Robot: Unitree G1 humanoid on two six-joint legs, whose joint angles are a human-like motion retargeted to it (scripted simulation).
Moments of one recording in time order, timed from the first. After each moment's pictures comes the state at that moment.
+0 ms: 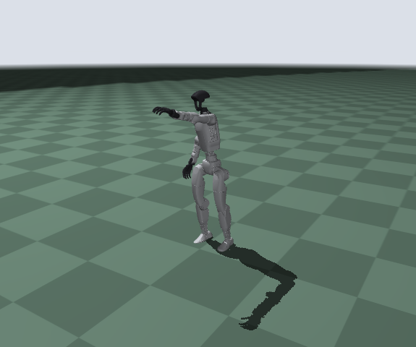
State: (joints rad) left arm -1.72 0.76 -0.94 1.49 0.01 -0.03 0.20; right arm 0.14 -0.42 0.25 0.98 0.08 -0.05 -0.20; waist -0.33 0.13 0.07; left_leg 0.04 0.01 0.21 0.13 -0.21 -0.16; right_leg -0.01 -0.06 -0.06 0.09 -0.03 0.23
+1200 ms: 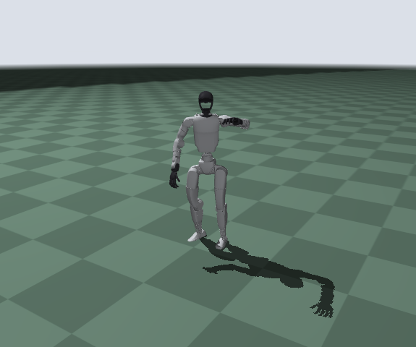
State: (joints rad) left arm -1.13 1.27 -0.75 0.12 0.26 -0.18 0.19; right arm -0.03 -0.46 0.49 0.93 -0.03 -0.05 -0.13; waist 0.26 -0.06 0.07; left_leg -0.06 -0.07 -0.08 0.16 -0.23 -0.14; right_leg 0.14 -0.18 -0.57 0.07 -0.11 0.25
